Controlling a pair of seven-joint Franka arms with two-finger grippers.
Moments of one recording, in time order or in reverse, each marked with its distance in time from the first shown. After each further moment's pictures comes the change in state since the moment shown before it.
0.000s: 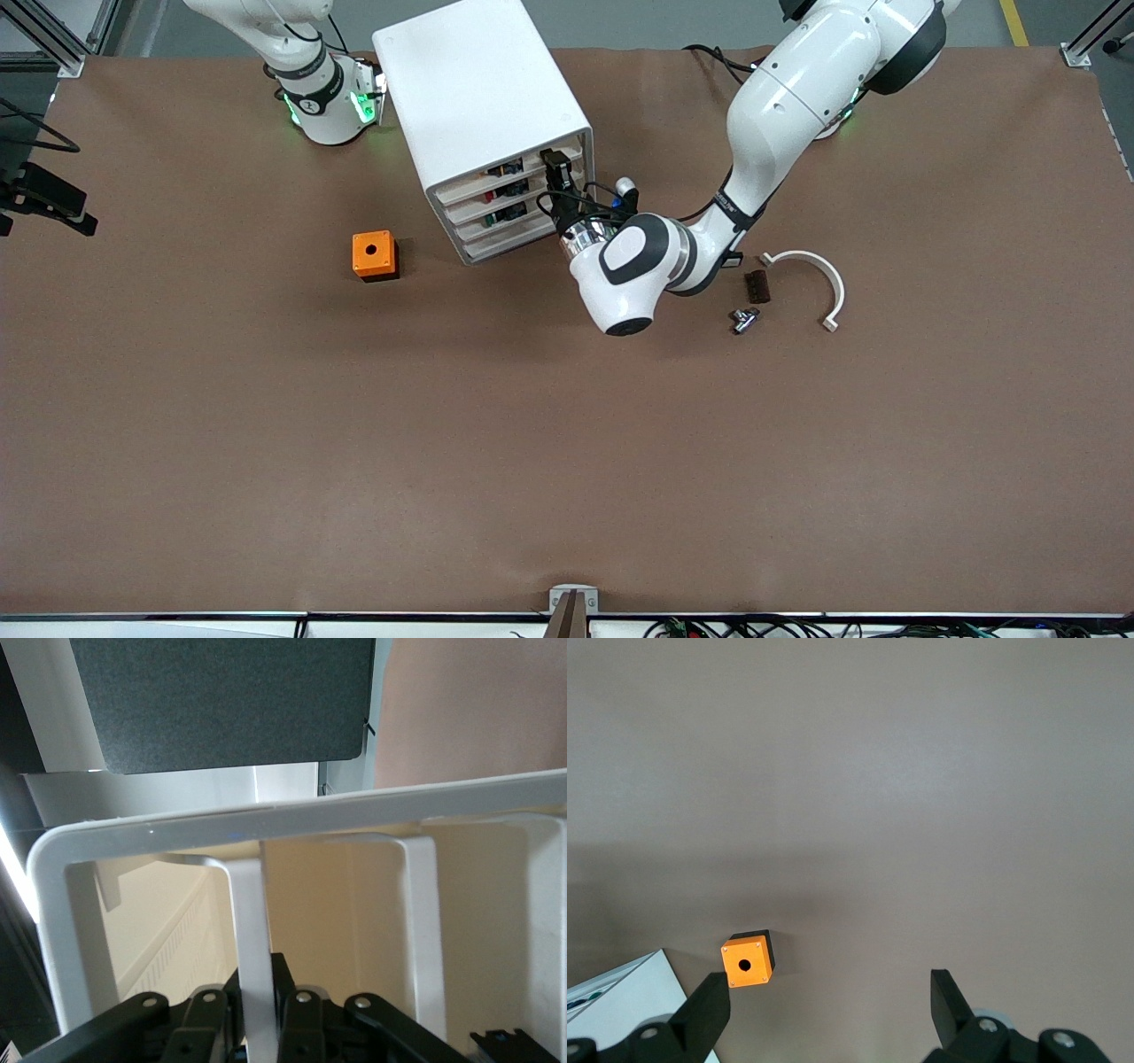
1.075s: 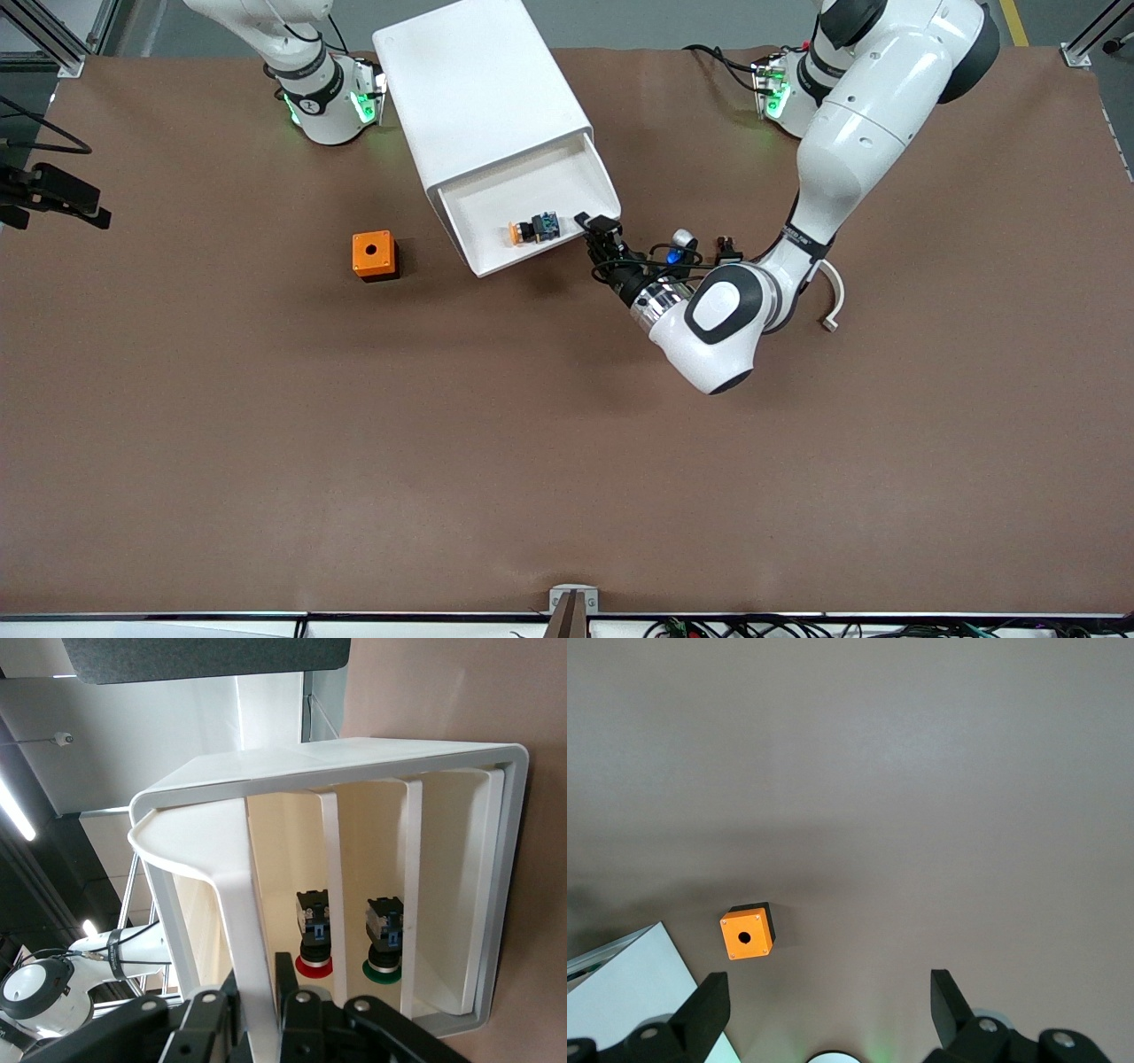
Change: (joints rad) left arm 0.199 0.000 0.006 0.020 -0.014 0.037 0.011; right arm -0.001 0.008 0.001 -0.007 0.000 -0.063 0.000
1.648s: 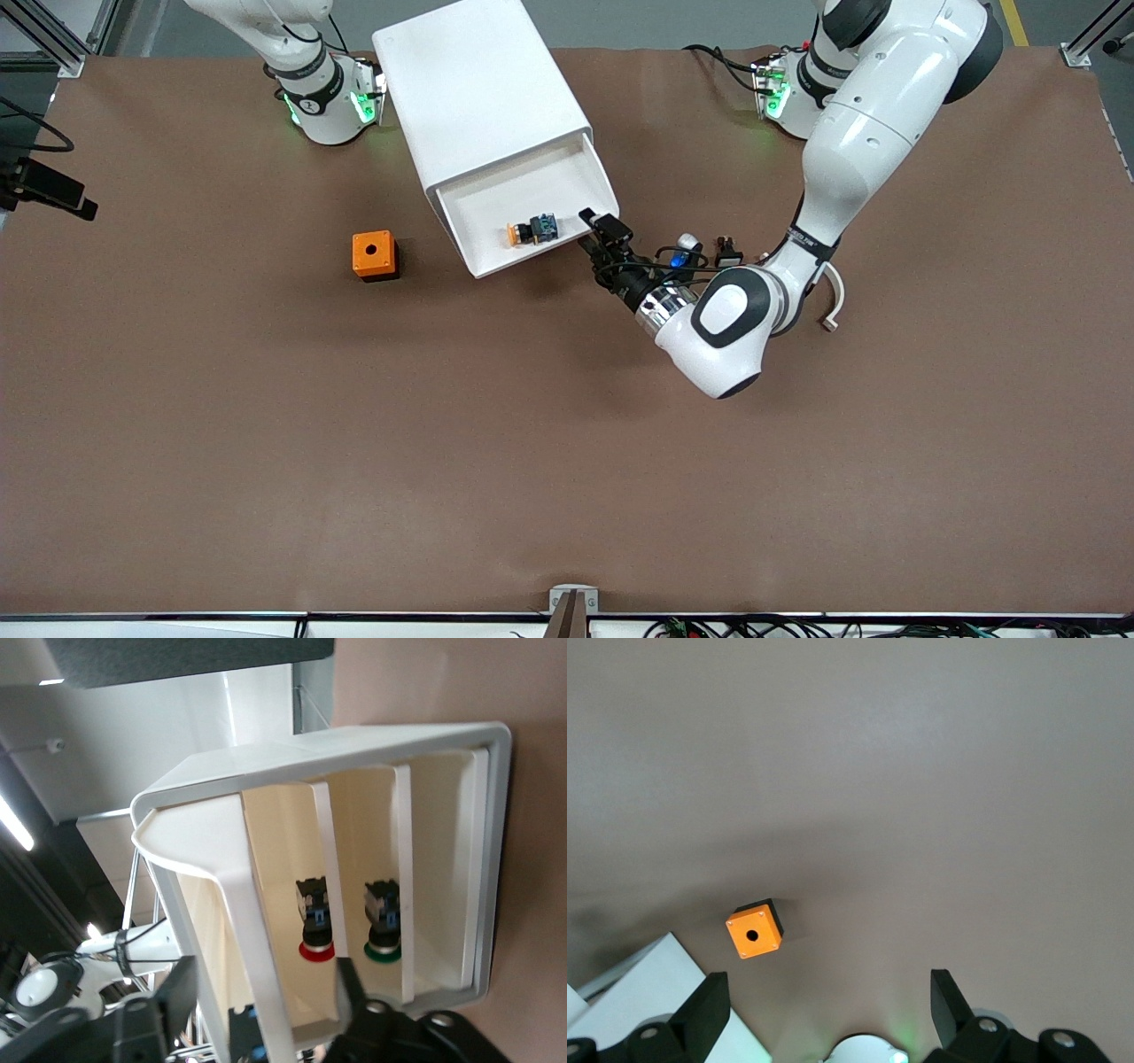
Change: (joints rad) left arm 0.012 0.000 0.000 0.025 0.000 0.002 0.097; right arm -0.026 -0.012 0.004 0.006 0.010 -0.053 0.173
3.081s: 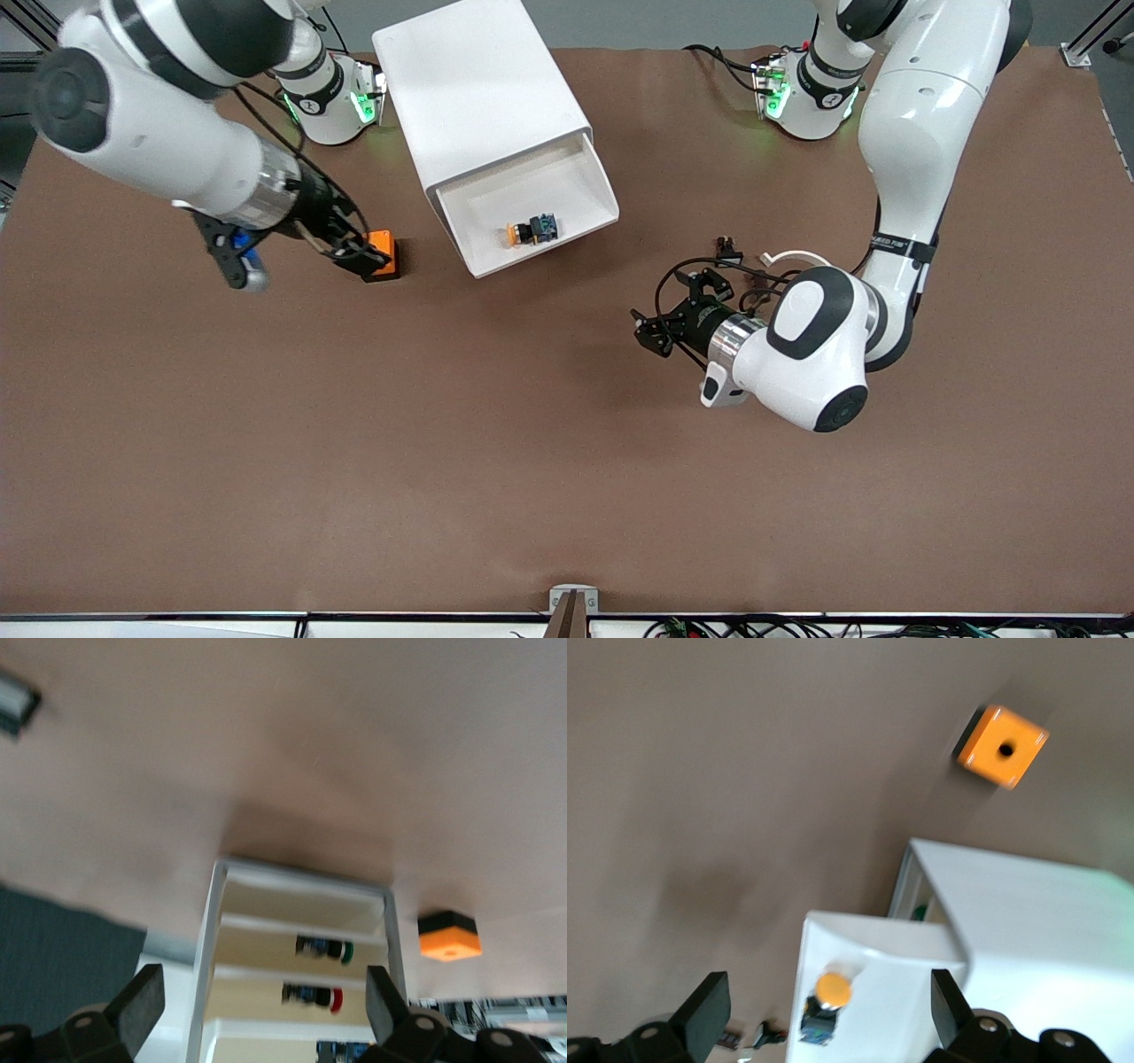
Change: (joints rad) left arm 0.011 -0.093 0.126 0.192 0.412 0.056 1.243; right arm 0.446 0.119 0.044 -0.165 0.324 0.324 1.258
